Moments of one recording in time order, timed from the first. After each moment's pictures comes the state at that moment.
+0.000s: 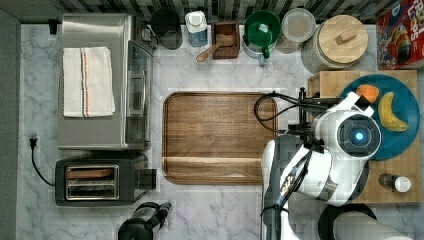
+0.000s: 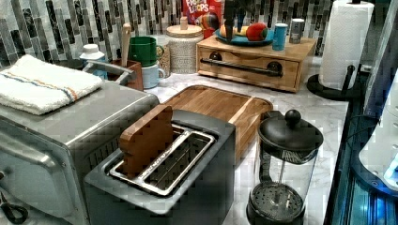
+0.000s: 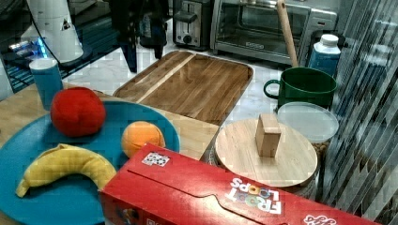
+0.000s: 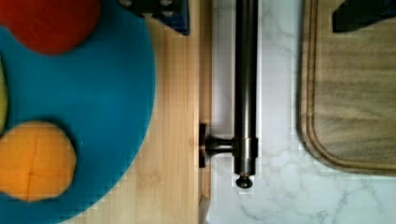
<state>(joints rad) -0.16 0.05 -0.25 -2.21 -0.11 0.81 -1.16</state>
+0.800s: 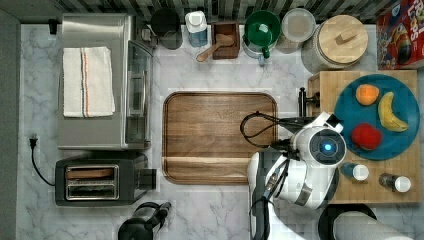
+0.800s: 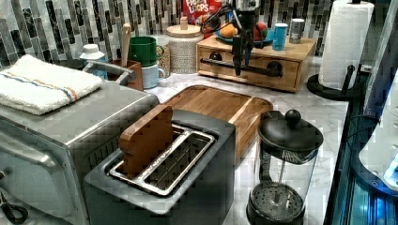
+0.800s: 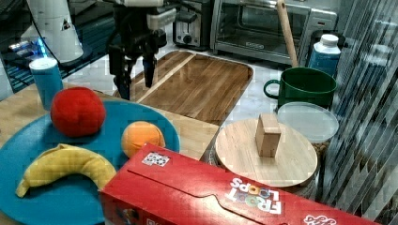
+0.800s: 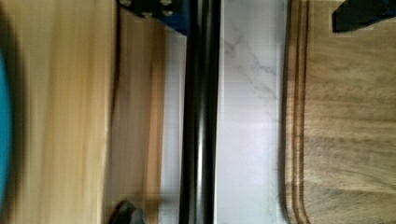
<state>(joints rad) -0.15 0.12 -0.25 -2.39 -0.10 0.98 -1.15</state>
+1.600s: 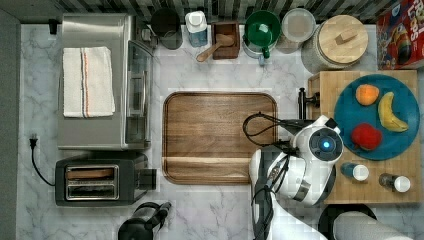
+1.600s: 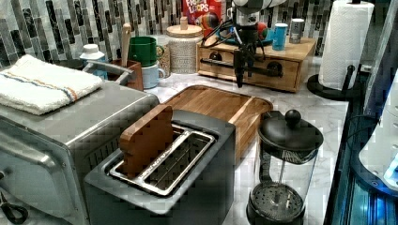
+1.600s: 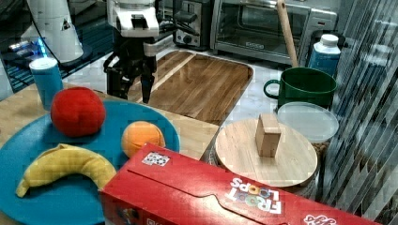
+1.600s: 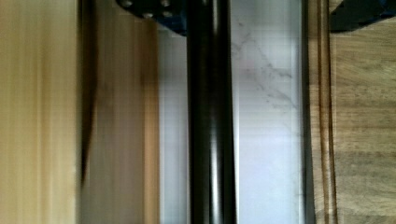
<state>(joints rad) -0.18 0.21 -0.23 -2.38 -0.07 1.00 -1.12</state>
